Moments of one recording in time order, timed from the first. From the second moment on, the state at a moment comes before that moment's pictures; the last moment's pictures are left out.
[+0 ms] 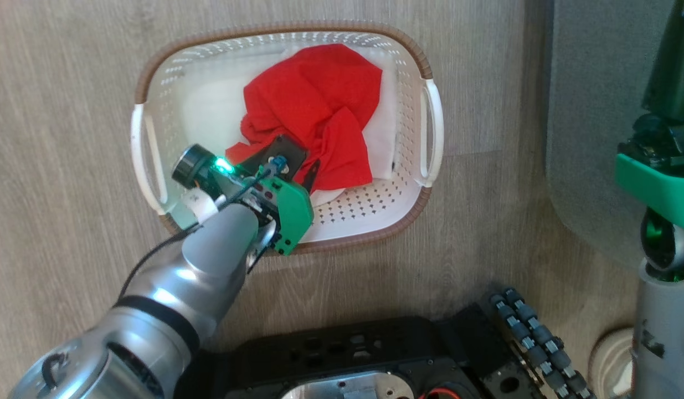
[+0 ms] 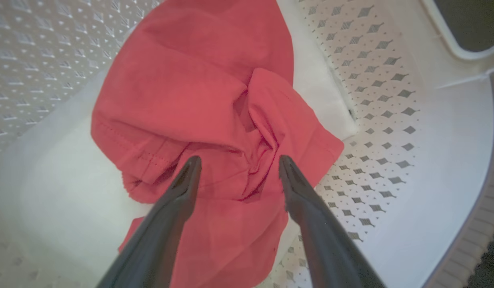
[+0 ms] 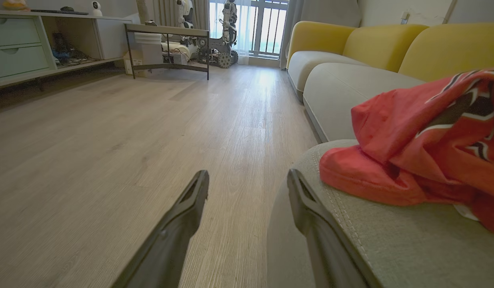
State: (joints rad) left arm -0.91 0.04 -1.05 1.08 -0.46 0.02 -0.15; right arm -0.43 -0.05 -0.10 -0.31 0.05 0.13 -0.26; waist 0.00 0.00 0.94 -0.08
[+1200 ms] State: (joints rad) left arm -0.94 0.05 -1.16 1.16 -0.63 0.03 -0.23; right arm -0.44 -0.05 -0.06 -0.19 0.11 0.13 -0.26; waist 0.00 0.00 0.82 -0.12
